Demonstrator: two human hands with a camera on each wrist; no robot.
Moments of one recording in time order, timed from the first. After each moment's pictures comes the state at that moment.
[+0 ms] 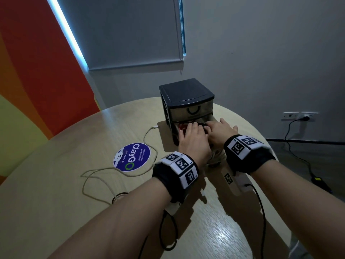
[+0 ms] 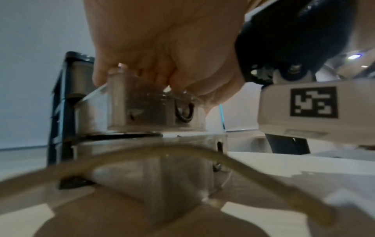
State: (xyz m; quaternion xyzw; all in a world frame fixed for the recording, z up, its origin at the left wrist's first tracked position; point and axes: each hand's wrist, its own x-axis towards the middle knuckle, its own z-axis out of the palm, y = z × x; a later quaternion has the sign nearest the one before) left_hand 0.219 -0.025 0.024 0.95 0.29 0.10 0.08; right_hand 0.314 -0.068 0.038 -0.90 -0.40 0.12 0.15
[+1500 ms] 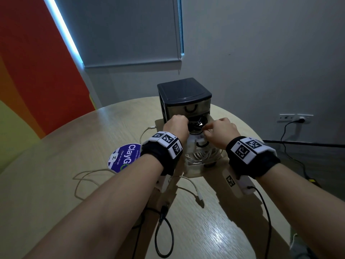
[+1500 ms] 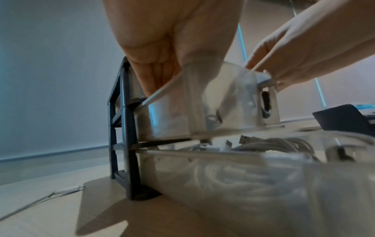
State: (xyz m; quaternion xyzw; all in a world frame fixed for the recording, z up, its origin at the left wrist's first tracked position) left_hand 0.234 0.034 0.049 0.94 0.32 0.11 0.04; right_hand 0.313 -0.076 0.046 -0.89 -0.42 0.05 0.18
